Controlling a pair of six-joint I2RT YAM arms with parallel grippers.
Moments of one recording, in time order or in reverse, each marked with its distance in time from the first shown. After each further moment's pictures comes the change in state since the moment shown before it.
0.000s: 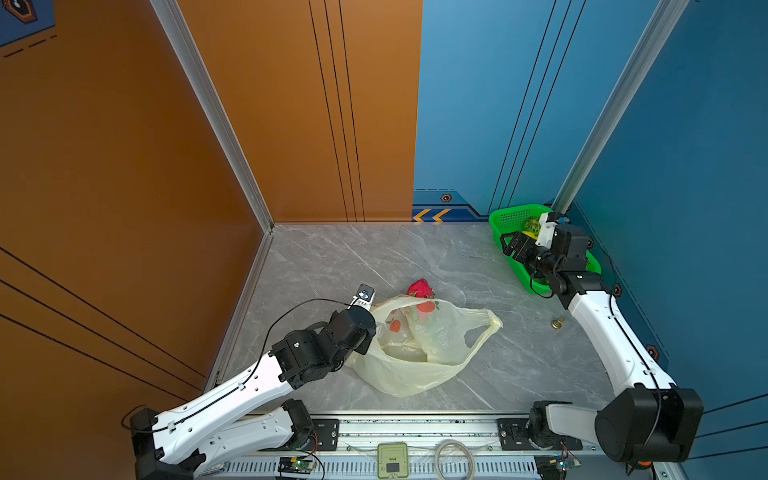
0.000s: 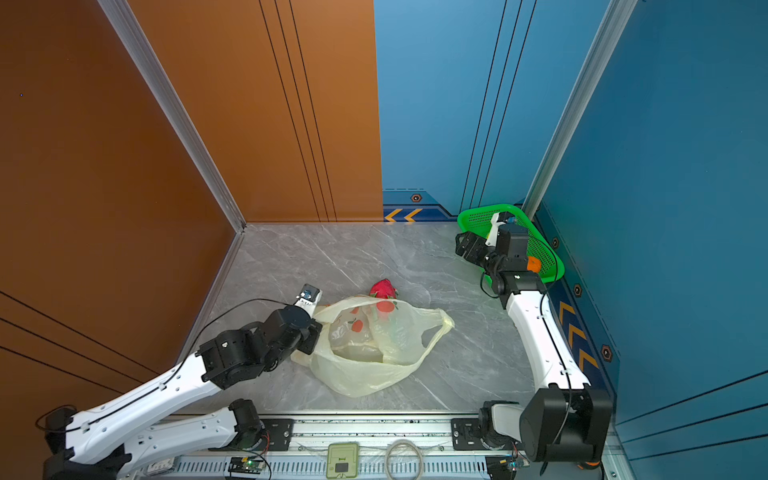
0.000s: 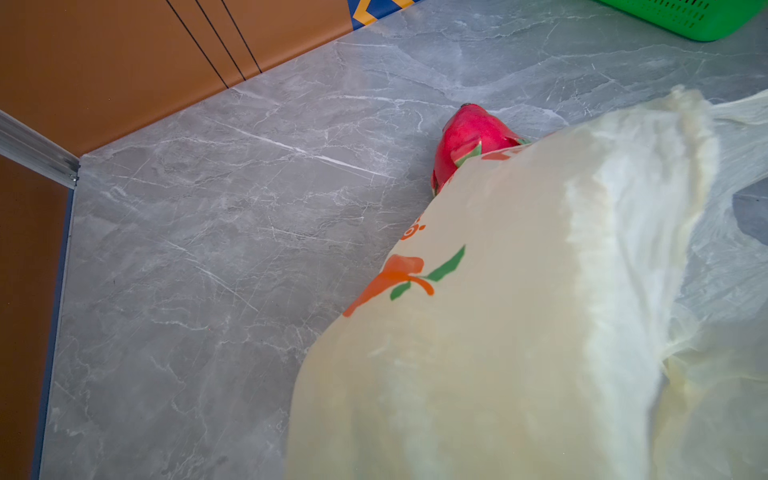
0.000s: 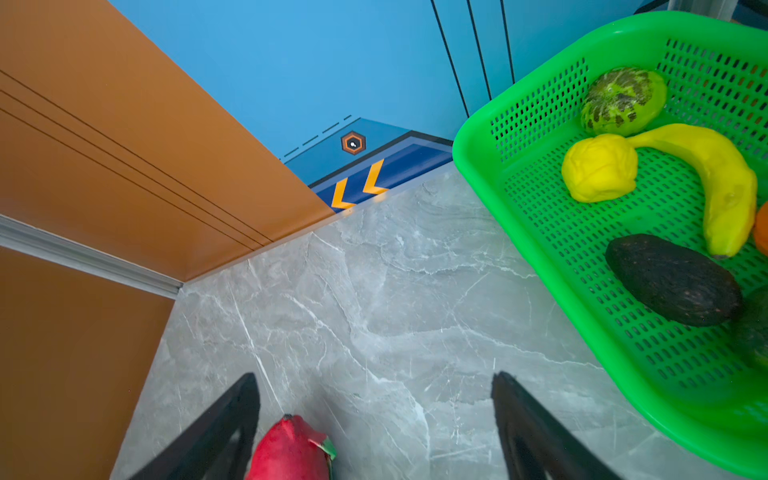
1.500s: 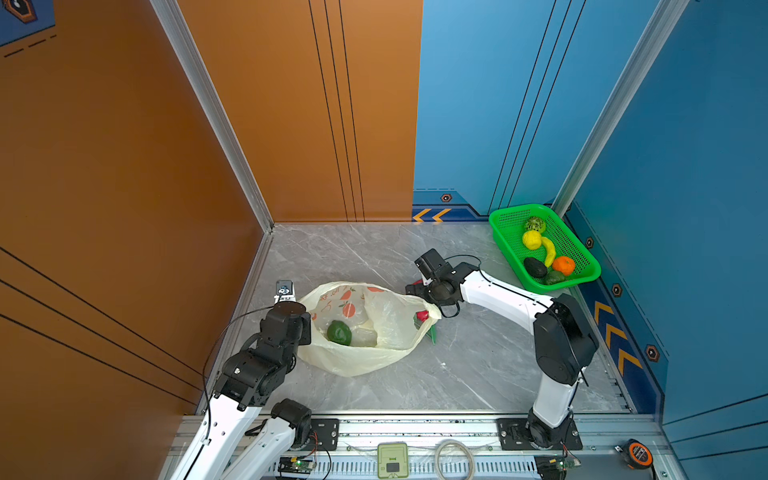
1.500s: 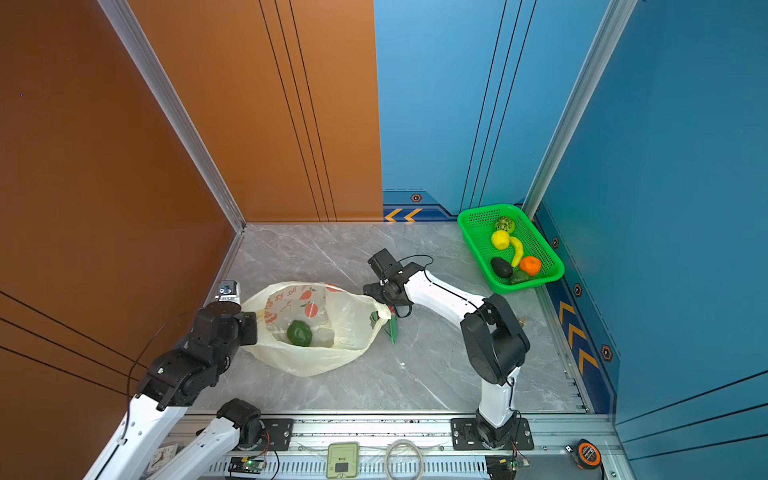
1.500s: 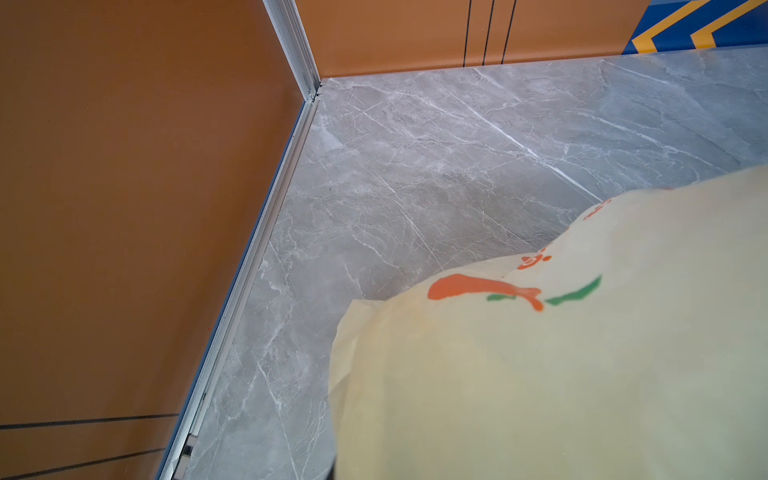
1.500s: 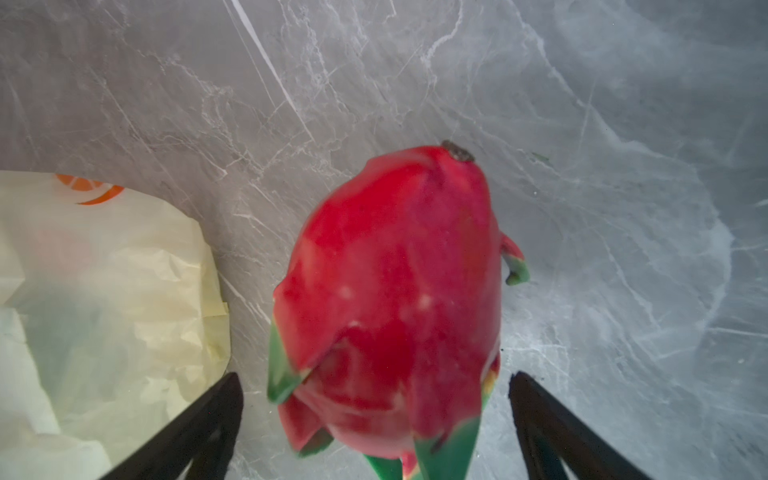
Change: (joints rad) left arm 0.561 -0.272 -0.045 -0.143 -0.024 0.079; right arm 0.702 0.615 0.327 -0.369 0.262 0.042
